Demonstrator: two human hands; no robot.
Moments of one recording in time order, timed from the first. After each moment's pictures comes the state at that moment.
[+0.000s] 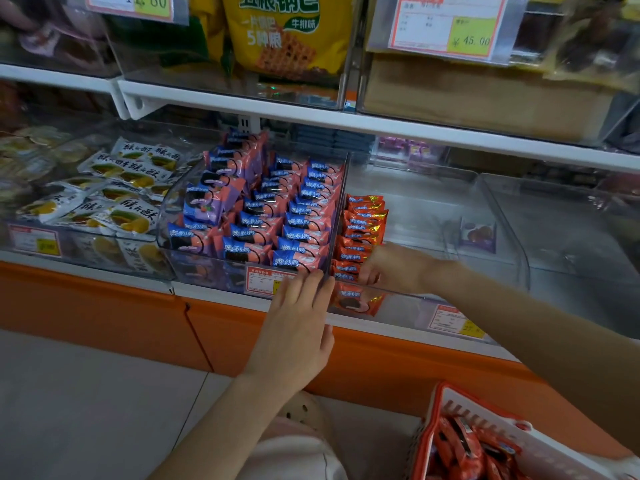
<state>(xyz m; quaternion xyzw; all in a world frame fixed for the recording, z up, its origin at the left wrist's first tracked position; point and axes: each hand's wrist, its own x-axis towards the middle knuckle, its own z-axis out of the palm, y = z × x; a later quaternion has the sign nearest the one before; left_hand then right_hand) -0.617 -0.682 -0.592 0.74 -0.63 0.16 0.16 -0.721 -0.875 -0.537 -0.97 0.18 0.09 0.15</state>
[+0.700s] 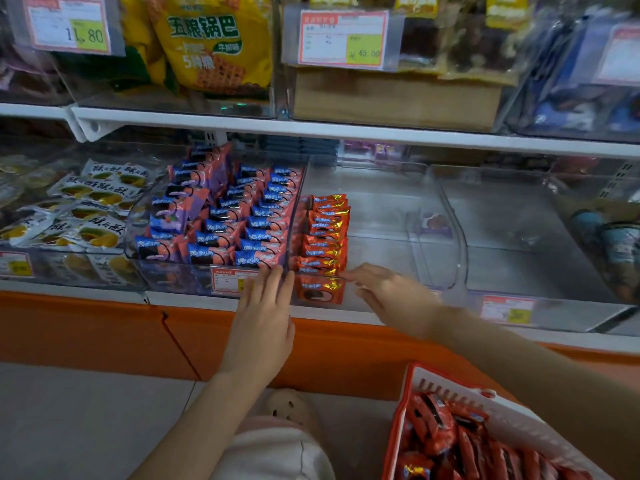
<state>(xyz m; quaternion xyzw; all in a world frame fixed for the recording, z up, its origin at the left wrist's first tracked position) -0.633 -0.682 -0.593 0.78 -0.59 0.16 0.15 -0.806 -0.821 -0.548 -0.96 0.23 -0.07 0.12</state>
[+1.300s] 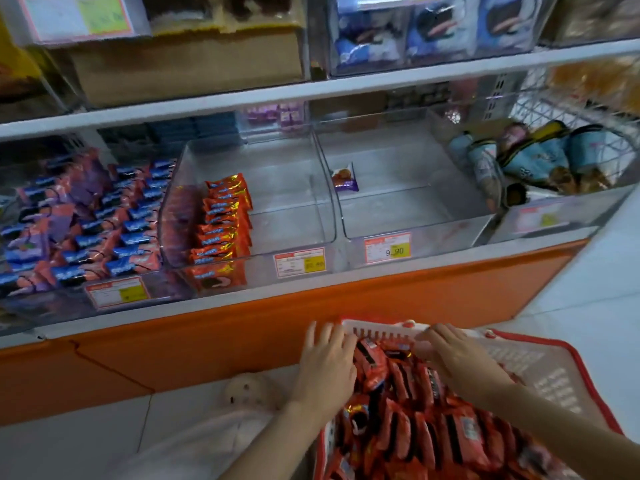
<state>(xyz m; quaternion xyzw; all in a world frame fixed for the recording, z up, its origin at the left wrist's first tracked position) -0.829 -0.708 -0.648 0.65 -0.76 0.01 0.03 -1.063 -0.787 -0.692 -0.91 0.40 -0.11 0.08</state>
